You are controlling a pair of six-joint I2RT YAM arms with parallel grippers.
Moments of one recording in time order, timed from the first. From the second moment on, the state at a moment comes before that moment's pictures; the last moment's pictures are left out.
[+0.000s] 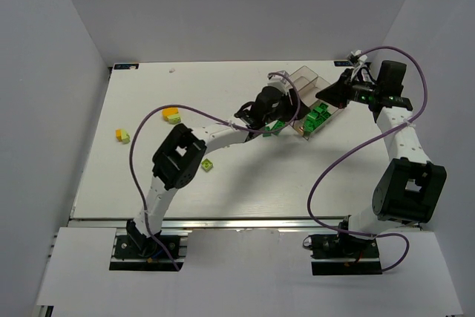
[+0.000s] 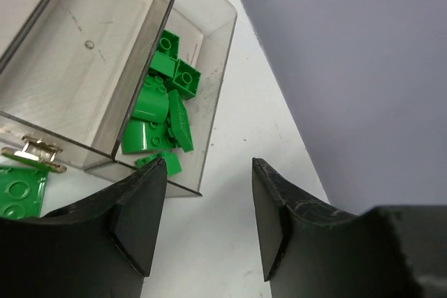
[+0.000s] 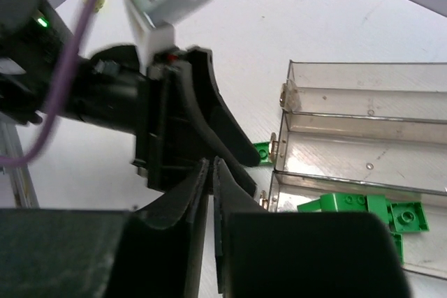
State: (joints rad) left arm -0.83 2.25 1.72 0.28 0.06 -0.74; right arm -0.15 1.51 1.26 -0.27 -1.13 -0.22
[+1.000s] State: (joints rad) left arm -0.77 0.93 0.59 0.02 -0.36 -0.72; right arm 0.35 1.58 1.33 -0.53 -0.75 -0.61
